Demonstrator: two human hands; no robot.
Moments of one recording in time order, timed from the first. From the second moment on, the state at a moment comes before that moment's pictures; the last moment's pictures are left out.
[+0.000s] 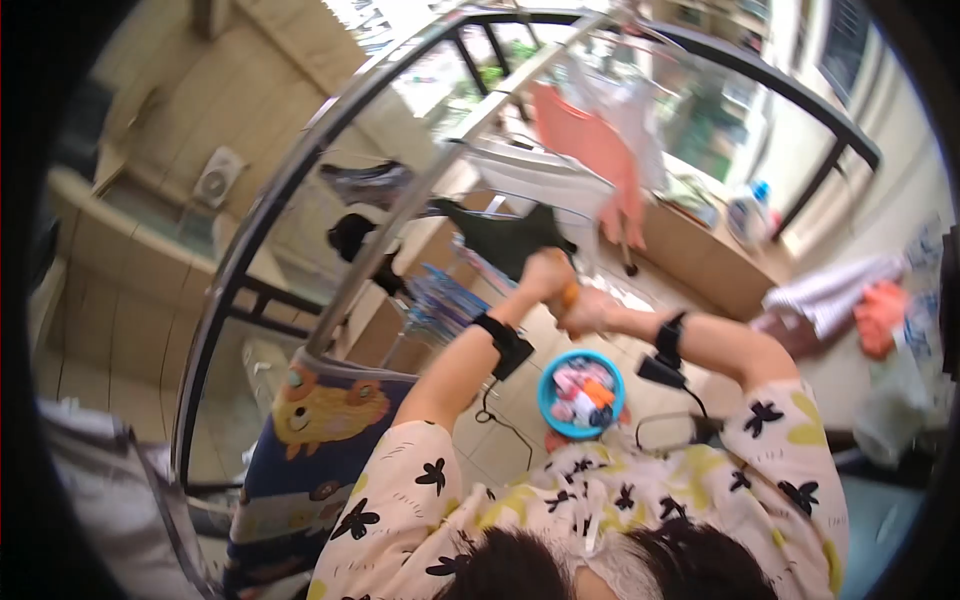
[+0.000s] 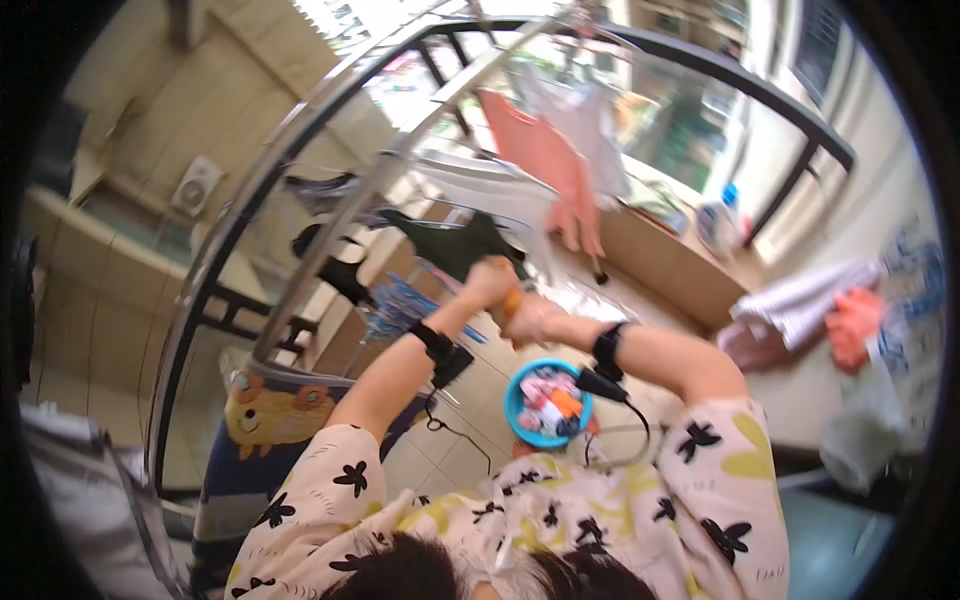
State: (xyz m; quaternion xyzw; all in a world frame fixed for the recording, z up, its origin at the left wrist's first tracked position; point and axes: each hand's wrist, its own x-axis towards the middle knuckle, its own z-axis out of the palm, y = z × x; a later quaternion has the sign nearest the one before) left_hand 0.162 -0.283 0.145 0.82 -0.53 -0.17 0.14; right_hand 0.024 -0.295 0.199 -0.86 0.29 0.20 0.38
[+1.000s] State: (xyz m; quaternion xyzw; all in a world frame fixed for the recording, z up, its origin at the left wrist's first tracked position) left_hand 0.024 -0.237 0.262 0.50 -0.55 -0.12 0.66; right_hand -0.083 -0.300 0.207 -0.11 0.04 -0.25 0.96
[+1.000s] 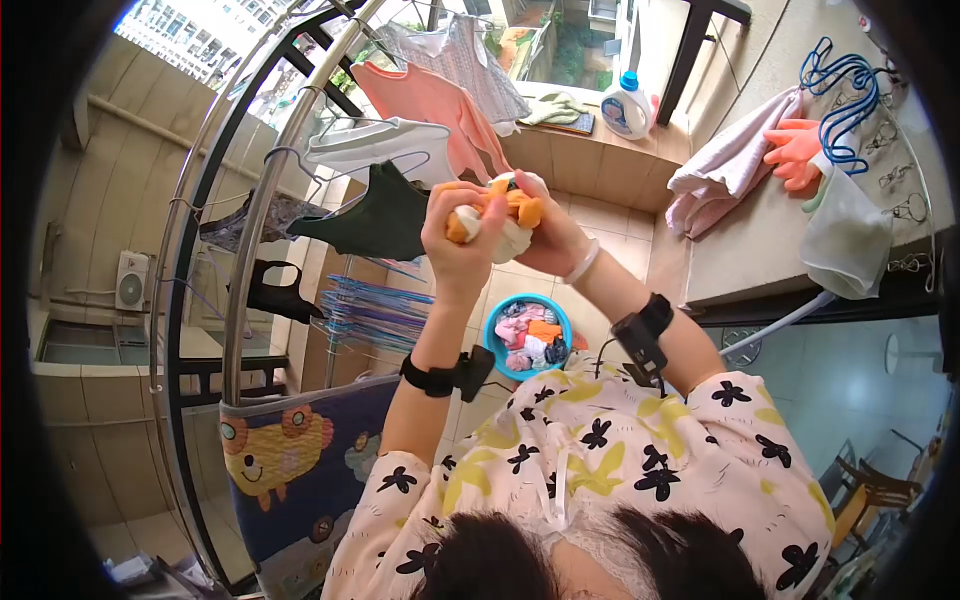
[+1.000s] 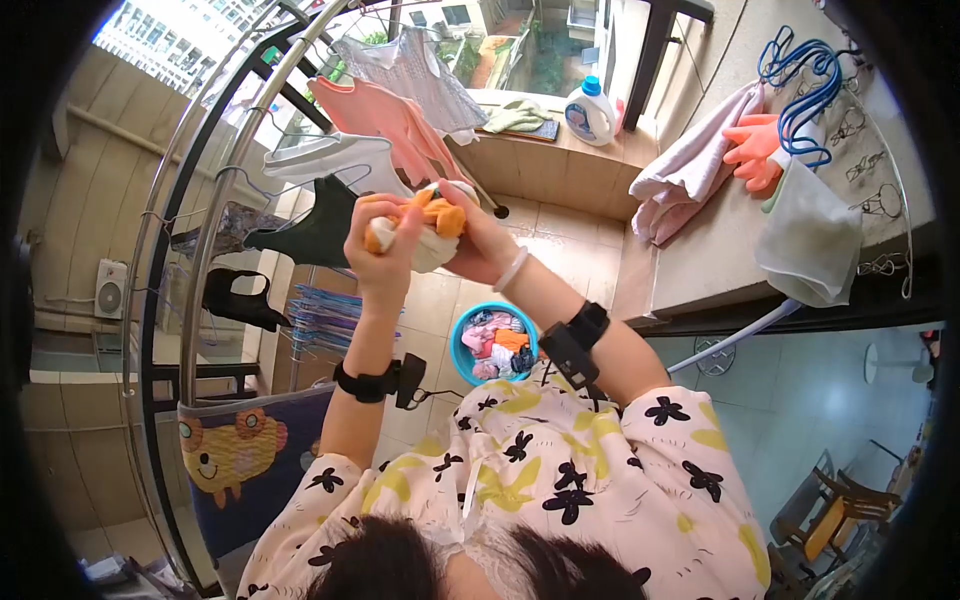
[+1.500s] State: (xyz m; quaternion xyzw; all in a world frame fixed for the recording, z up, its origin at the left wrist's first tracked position) left_hand 0.009 -0.243 0.312 0.20 -0.20 -0.79 0.54; right_hand -0.115 -0.258 0.323 -0.85 -0.11 -0.49 0.15
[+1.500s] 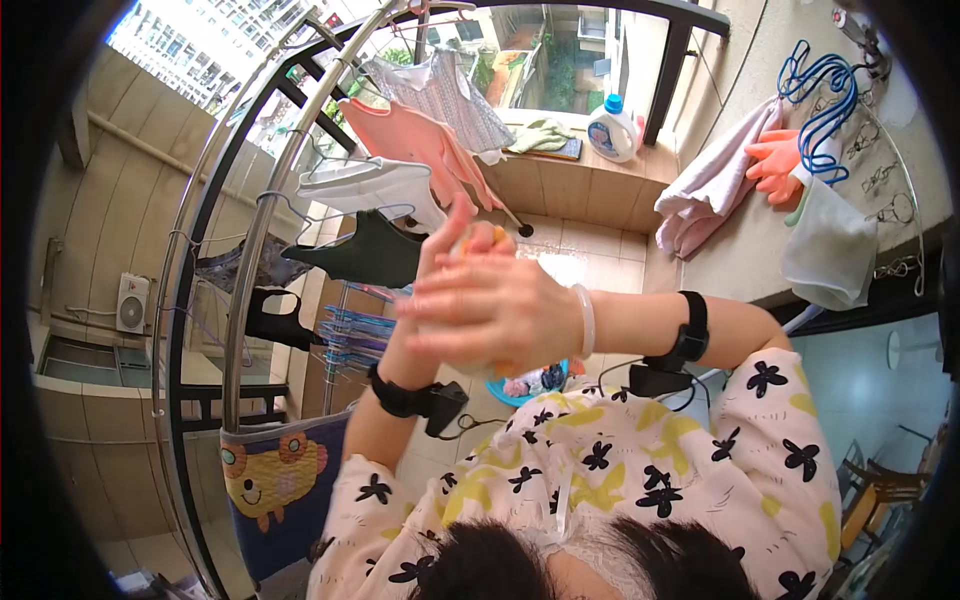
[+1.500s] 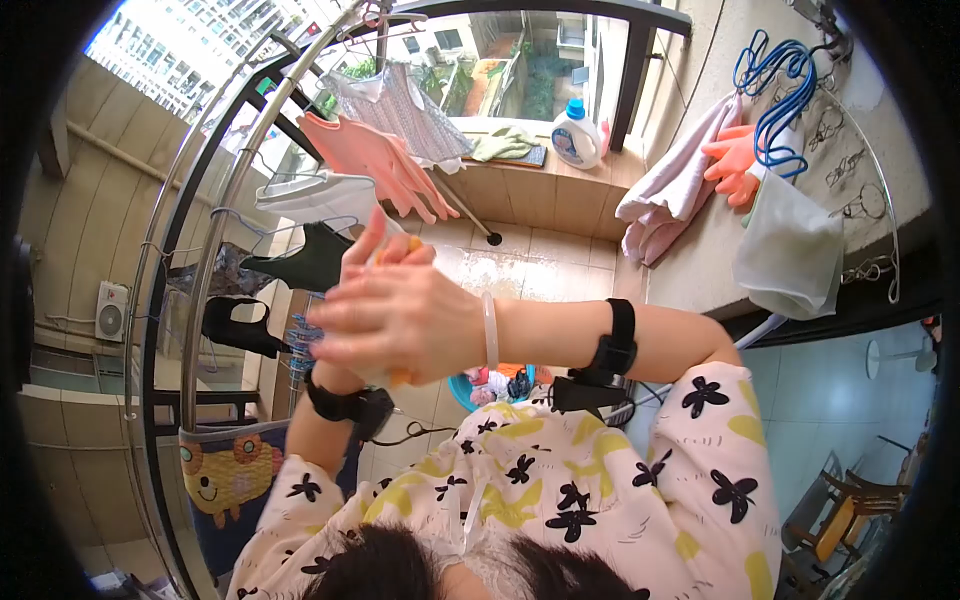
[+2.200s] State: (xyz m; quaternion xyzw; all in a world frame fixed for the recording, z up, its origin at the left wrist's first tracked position) left_hand 0.012 -0.499 0.260 0.70 -0.69 -0.17 0.11; right_hand -0.053 -0.451 0.245 -0.93 -0.12 -0.03 -0.35
